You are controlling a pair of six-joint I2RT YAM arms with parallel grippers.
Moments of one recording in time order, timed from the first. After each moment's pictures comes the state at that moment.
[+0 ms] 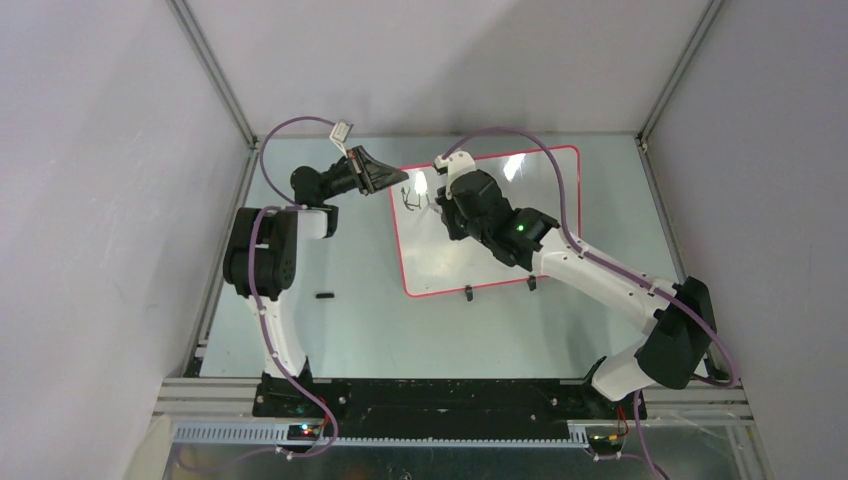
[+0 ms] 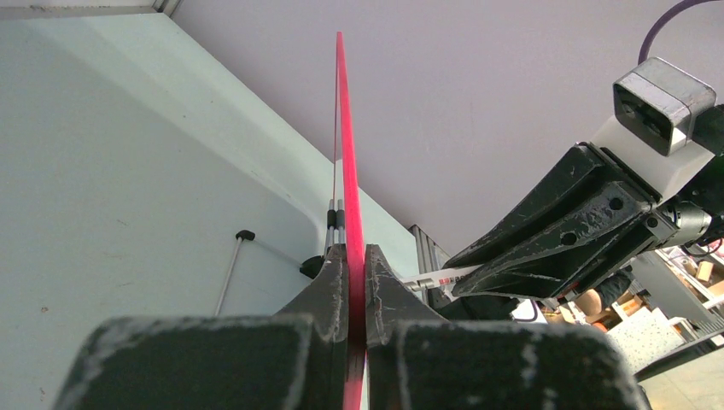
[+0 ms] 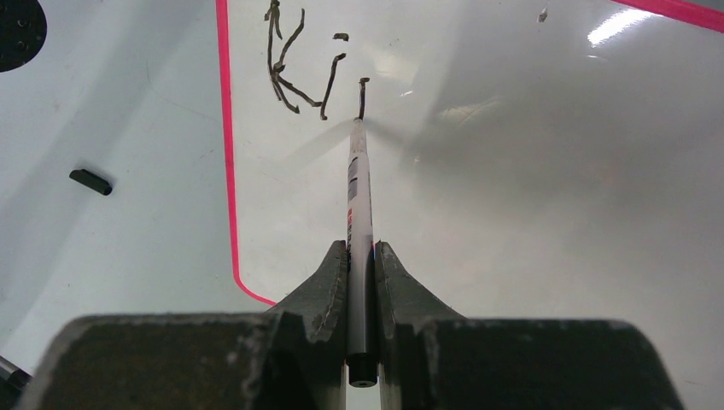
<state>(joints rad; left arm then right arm) -0.11 2.01 1.09 1.46 1.13 -1.28 0.85 1.50 1.34 -0.39 0.28 0.19</state>
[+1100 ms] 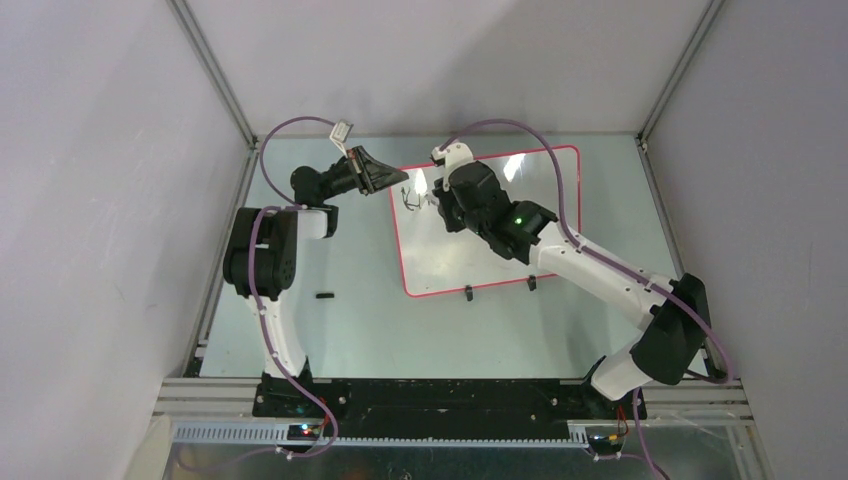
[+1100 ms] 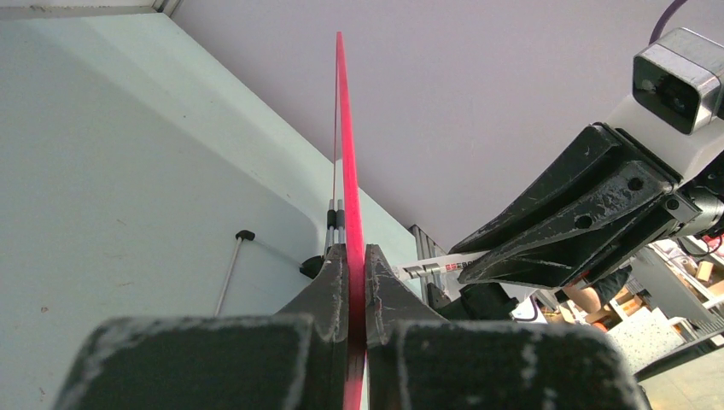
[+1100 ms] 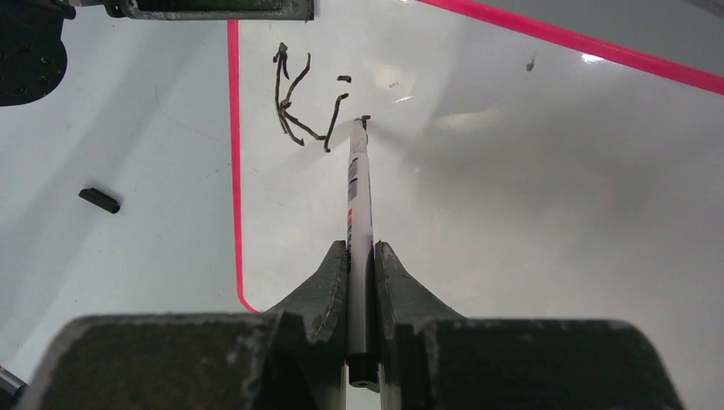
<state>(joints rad) -0.11 2.01 1.09 1.46 1.13 -1.28 0.84 1.52 1.40 -0.40 0.27 0.17</state>
